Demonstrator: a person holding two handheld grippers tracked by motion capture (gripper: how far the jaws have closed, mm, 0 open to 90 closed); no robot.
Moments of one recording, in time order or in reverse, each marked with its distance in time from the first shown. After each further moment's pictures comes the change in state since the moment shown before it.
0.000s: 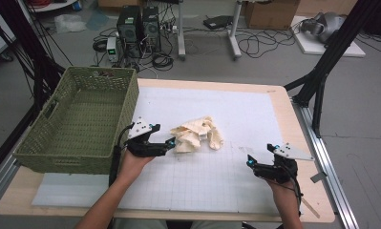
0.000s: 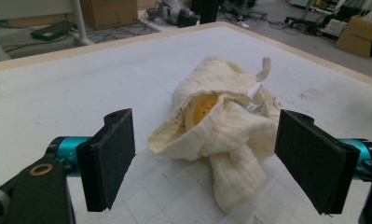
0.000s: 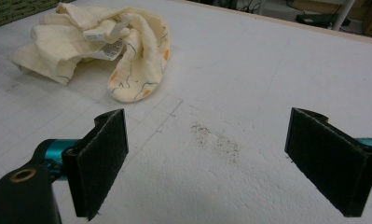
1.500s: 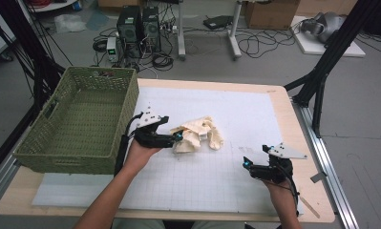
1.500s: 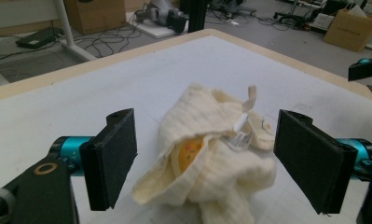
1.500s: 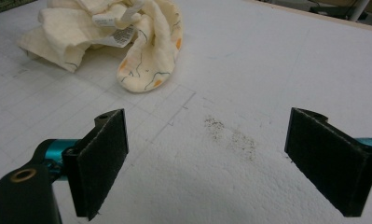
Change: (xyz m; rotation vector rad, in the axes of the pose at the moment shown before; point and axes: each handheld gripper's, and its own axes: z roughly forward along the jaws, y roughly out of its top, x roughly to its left) left arm -0.008 0.041 0.026 0.012 -0.044 0.033; right arm 0.006 -0.002 0.008 0.037 0.036 -0.022
